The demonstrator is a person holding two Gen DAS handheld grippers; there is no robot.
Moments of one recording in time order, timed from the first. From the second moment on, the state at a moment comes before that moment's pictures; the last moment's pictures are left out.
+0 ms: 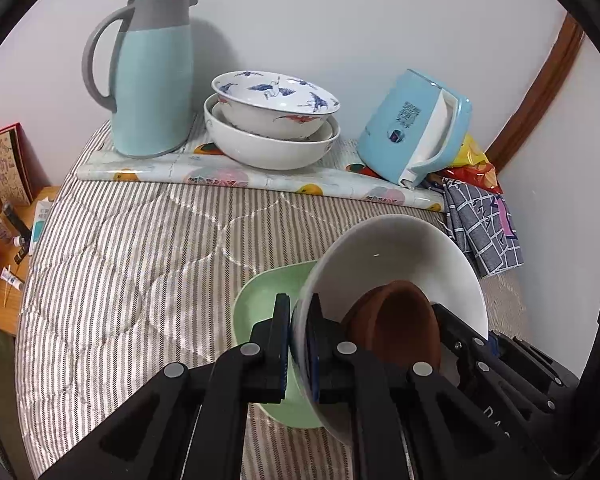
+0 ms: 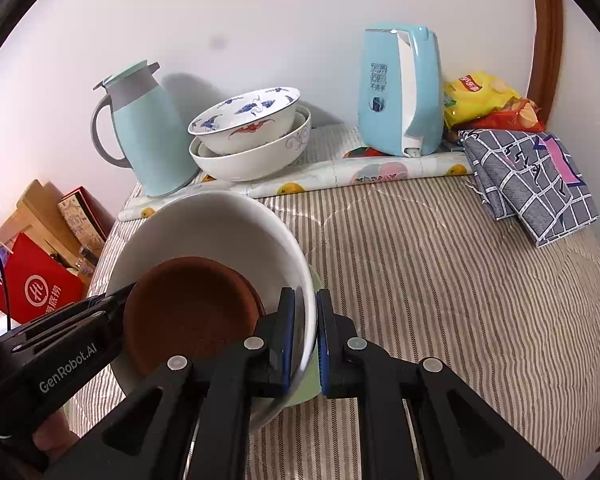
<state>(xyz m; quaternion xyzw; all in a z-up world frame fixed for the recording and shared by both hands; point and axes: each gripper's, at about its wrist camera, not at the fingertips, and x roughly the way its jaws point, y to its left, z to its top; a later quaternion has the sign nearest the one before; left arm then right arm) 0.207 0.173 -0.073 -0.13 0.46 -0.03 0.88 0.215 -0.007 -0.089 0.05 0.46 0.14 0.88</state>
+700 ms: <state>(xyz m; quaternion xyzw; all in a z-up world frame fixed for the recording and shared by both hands) 0.239 0.192 -0.126 -0.14 0.50 -0.02 0.85 0.242 0.018 -0.143 0.04 0.50 0.13 0.85</state>
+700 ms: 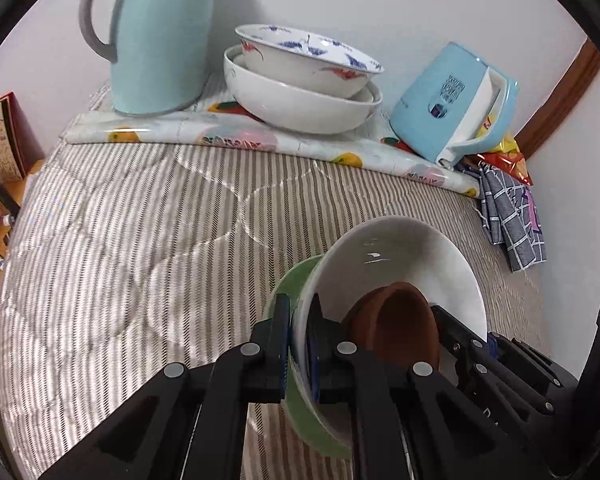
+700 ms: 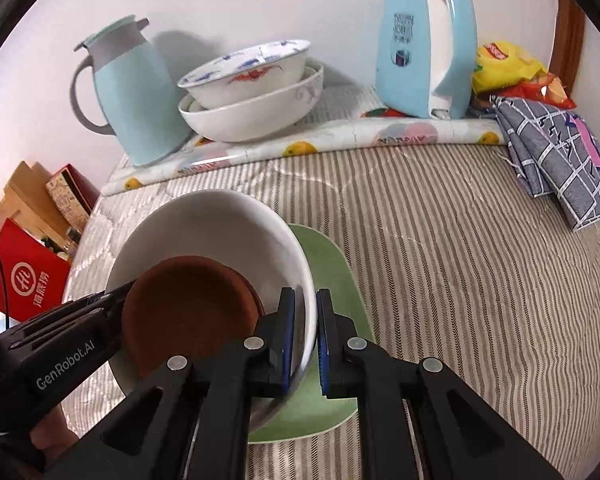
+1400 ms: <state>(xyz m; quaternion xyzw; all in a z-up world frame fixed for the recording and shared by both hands) 0.245 0.192 -0.137 -0.15 0.51 -0.05 0.84 0.251 0.004 -0.158 0.06 0.52 0.16 0.84</state>
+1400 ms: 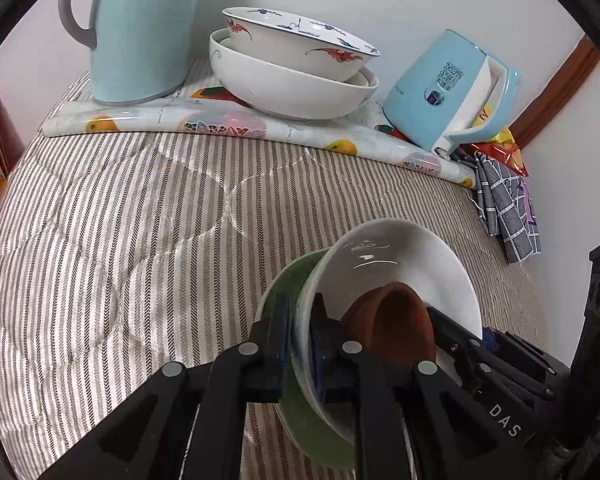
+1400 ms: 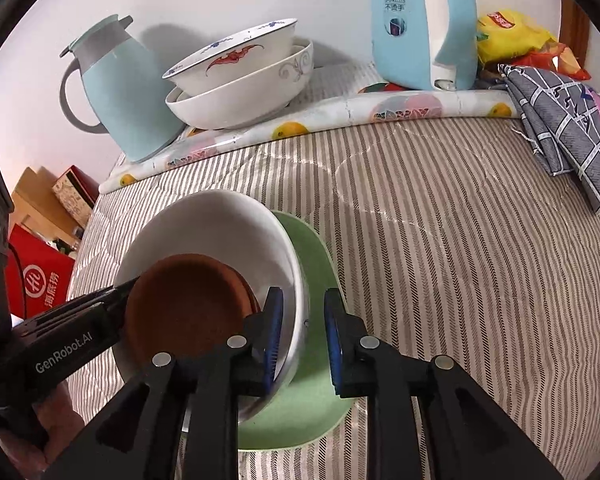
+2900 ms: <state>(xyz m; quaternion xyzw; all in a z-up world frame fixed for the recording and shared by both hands) 0.029 0.040 0.000 -0.05 0.35 0.00 0.94 0.039 -0.174 -0.023 0.02 0.39 0.06 0.92</state>
